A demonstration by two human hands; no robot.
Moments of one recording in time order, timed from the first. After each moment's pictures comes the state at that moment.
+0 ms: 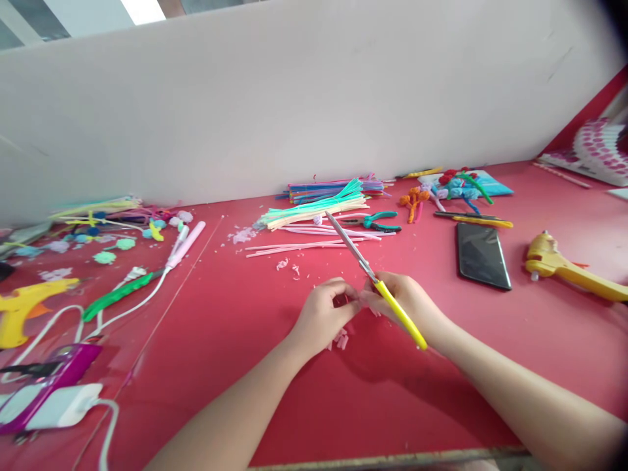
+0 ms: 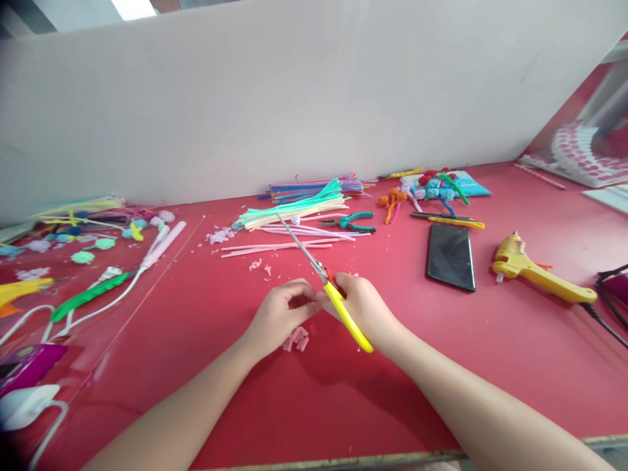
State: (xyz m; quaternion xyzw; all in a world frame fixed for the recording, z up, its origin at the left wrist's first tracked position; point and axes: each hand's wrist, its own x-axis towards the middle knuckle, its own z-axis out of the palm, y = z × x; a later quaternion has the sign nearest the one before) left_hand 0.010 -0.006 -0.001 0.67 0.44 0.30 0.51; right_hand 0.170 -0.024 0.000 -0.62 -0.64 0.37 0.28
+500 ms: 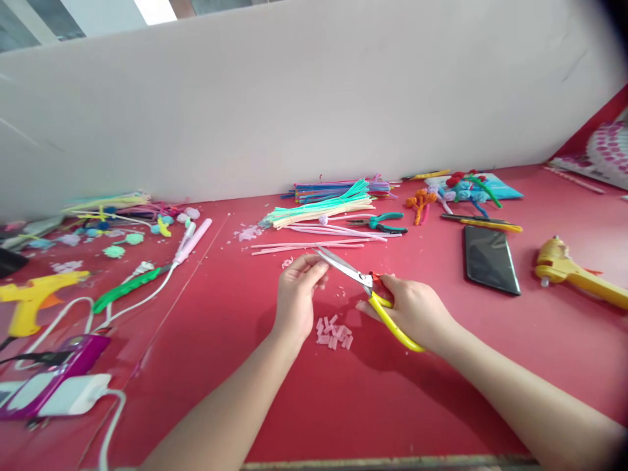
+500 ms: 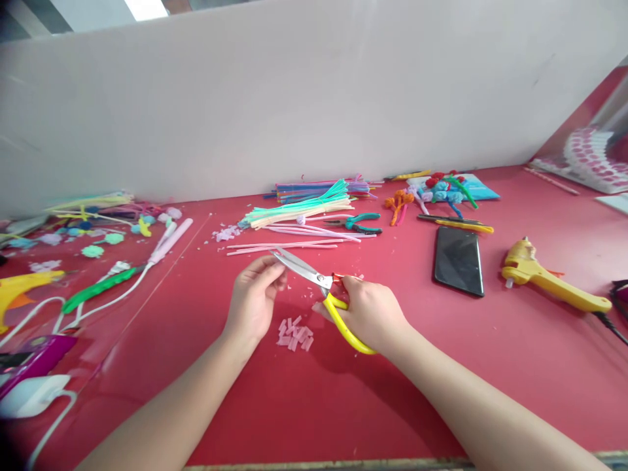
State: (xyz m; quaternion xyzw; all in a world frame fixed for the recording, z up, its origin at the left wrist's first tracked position) left_hand -0.004 0.014 0.003 0.42 0.40 0.59 0.56; right_hand 0.171 -0.026 -0.005 -0.66 -0.73 0.10 0.14
